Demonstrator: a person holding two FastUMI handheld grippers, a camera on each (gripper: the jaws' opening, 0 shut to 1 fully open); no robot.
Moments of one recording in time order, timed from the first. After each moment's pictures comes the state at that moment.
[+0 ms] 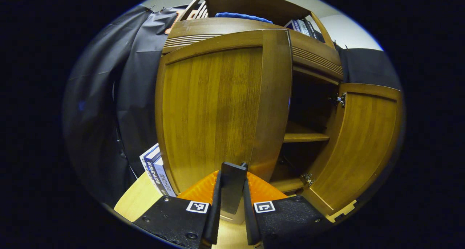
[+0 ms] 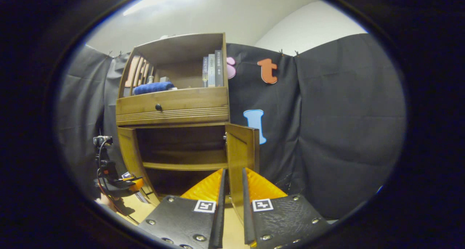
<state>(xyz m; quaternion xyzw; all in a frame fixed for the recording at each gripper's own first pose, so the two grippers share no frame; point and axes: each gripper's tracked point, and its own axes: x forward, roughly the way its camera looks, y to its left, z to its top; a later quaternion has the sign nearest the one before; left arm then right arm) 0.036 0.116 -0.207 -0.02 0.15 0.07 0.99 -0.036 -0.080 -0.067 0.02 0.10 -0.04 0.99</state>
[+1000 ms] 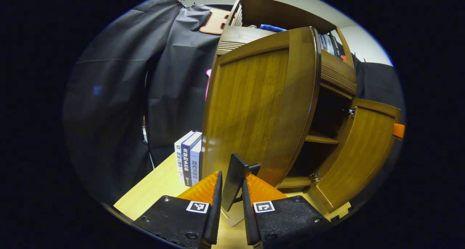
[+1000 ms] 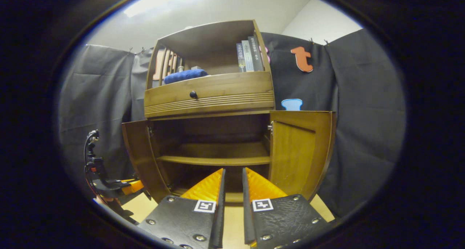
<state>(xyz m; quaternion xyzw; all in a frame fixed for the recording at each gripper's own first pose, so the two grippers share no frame) -0.049 0.187 -0.196 -0.06 0.15 0.14 0.98 0.000 0.015 -0.102 0.04 0.14 0.09 0.99</state>
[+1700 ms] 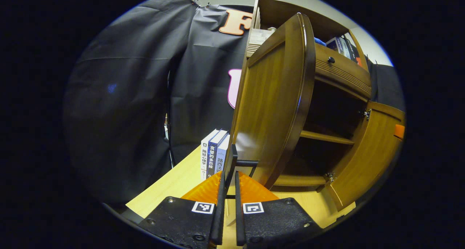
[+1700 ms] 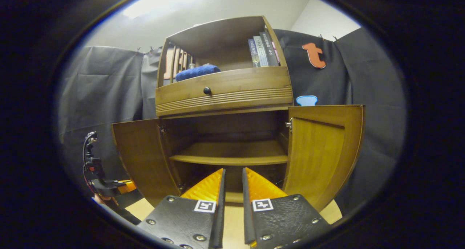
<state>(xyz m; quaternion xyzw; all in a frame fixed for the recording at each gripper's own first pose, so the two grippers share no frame) -0.082 0.225 -0.195 -0.07 0.15 0.20 0.97 0.011 0.049 -0.113 0.05 0.14 0.13 0.98</state>
